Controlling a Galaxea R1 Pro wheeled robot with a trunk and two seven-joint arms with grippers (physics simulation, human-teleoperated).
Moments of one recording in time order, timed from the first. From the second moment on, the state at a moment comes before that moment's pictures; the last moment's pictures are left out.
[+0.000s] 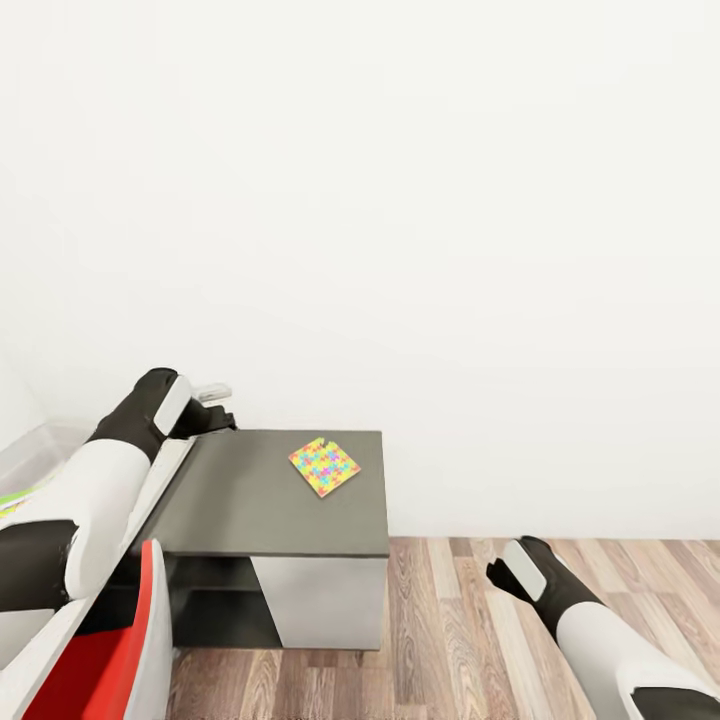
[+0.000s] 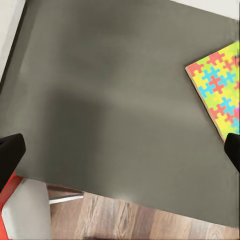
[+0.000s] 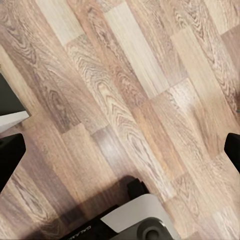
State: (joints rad) left arm -1.21 0.15 0.02 -0.56 0.31 1.04 0.21; right arm -0.73 -0.07 0.00 -0.42 -0.55 0.57 -0.52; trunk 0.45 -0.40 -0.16
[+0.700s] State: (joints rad) left arm -1.37 0.17 0.02 -0.37 0.31 1.04 0.09; right arm -0.73 -0.07 0.00 -0.52 -0.55 0.66 -0.49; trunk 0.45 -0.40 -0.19
